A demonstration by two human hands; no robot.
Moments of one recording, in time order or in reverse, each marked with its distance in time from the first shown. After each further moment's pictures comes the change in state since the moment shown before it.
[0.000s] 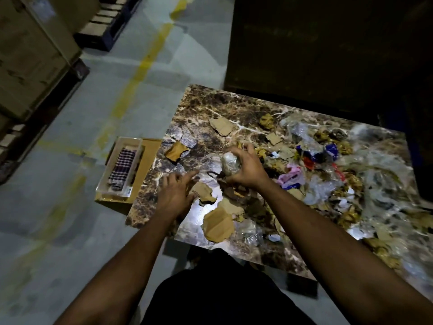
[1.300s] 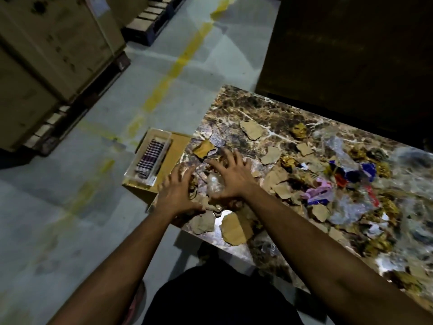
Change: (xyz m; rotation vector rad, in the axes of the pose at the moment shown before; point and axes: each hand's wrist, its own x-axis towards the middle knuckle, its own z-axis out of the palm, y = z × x) left_hand -0.035 -0.037 -0.040 -0.026 -0.078 -0.157; right_hand 0.020 -0.057 0.072 -0.610 -0.330 -0.312
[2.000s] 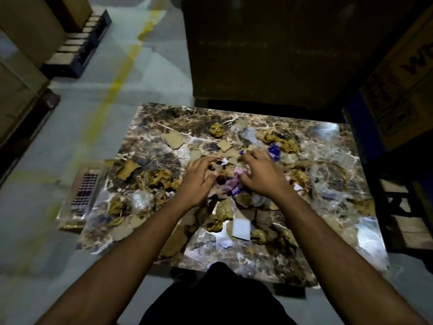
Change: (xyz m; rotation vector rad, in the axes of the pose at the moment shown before) left_hand 0.020 0.262 0.018 -0.411 0.121 0.620; right_hand -0.196 0.209 -0.040 0.141 0.375 0.347
